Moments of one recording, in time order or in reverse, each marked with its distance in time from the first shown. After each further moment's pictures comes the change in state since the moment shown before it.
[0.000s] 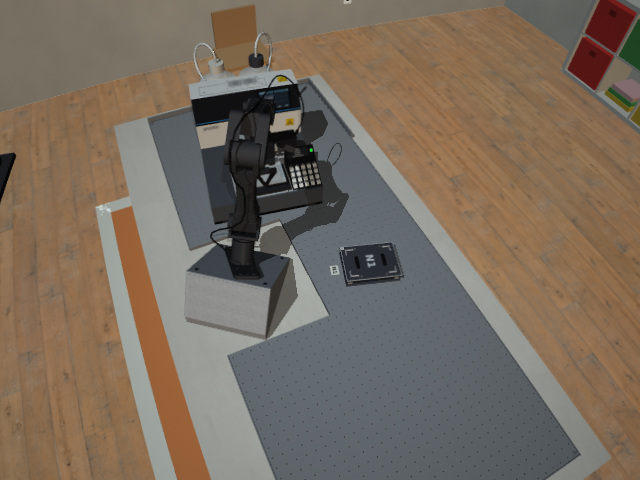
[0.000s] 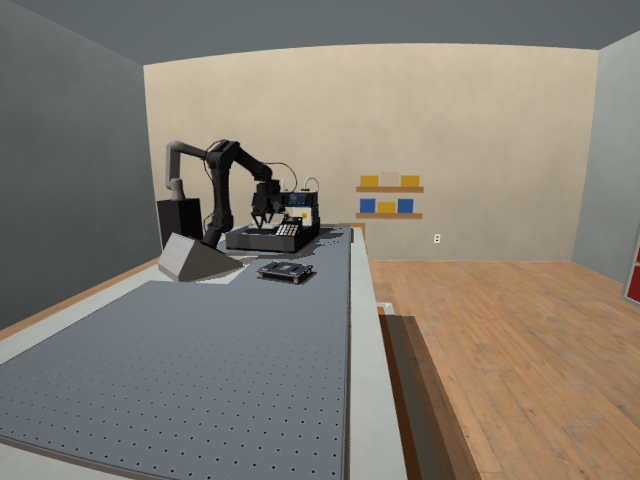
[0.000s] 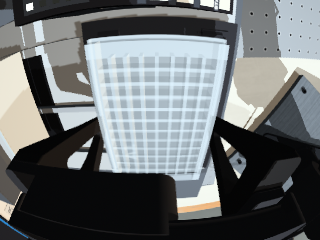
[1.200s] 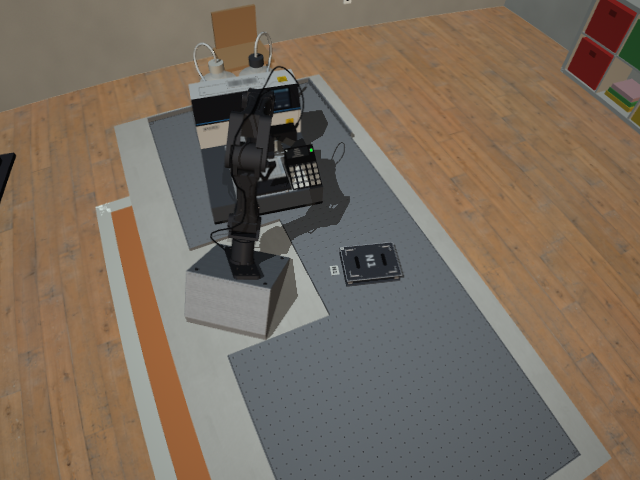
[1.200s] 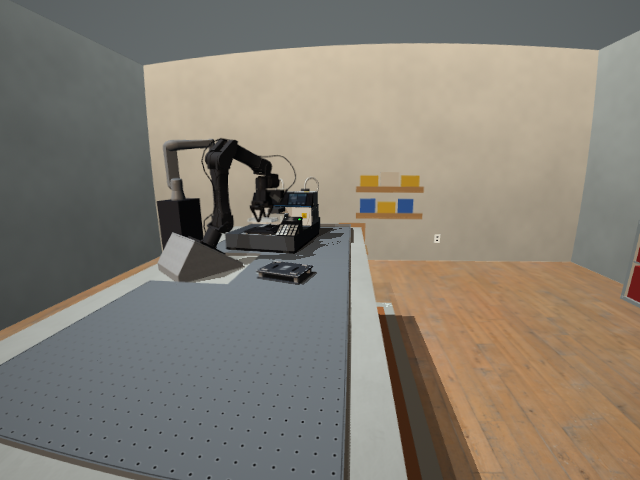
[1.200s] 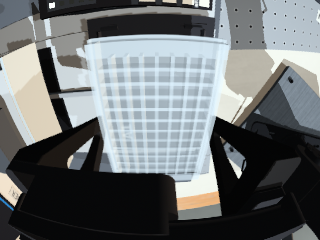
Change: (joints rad) arm 0.025 -0.029 0.092 -0.138 0.014 0.025
